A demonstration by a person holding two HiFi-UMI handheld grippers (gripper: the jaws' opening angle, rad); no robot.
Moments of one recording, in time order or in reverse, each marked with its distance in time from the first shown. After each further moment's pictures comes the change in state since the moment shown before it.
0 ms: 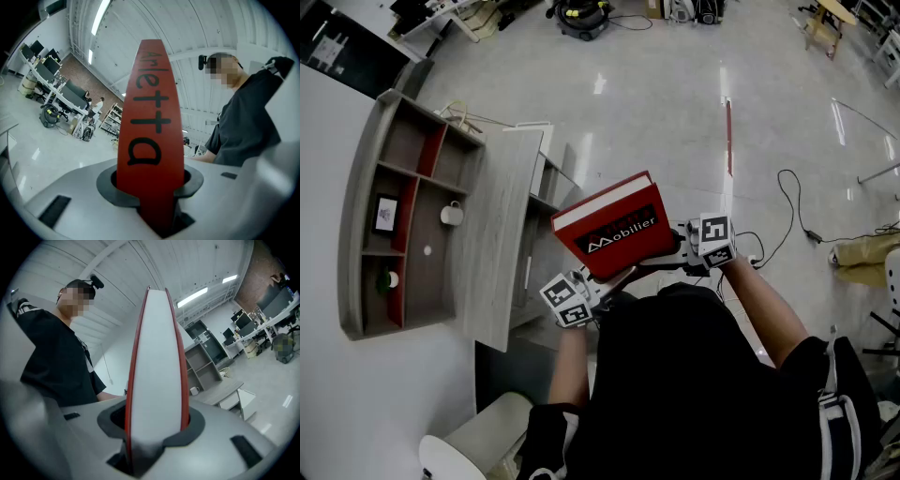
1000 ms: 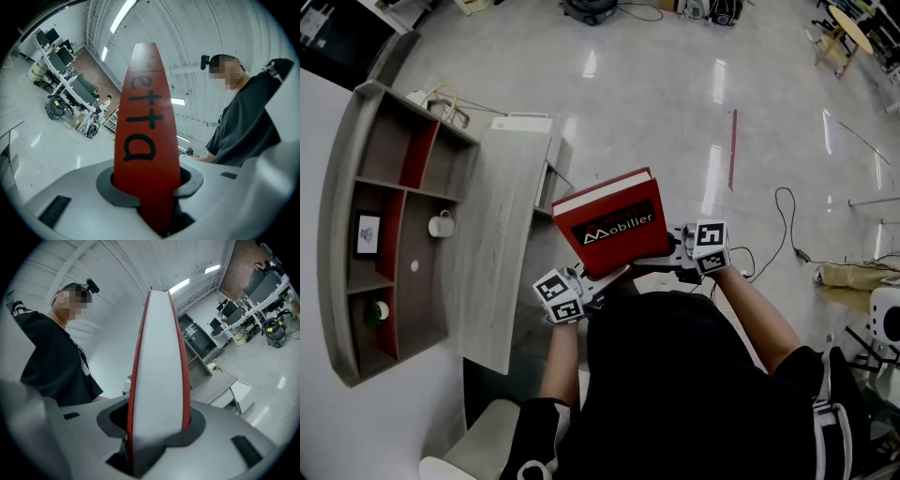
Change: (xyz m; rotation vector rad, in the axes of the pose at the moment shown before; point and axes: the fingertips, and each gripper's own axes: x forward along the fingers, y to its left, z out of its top) left arm -0.036 0.184 0.070 -0.132 -0.042 -0.025; right arm 0.073 -0.182 0.044 0.161 0.018 -0.077
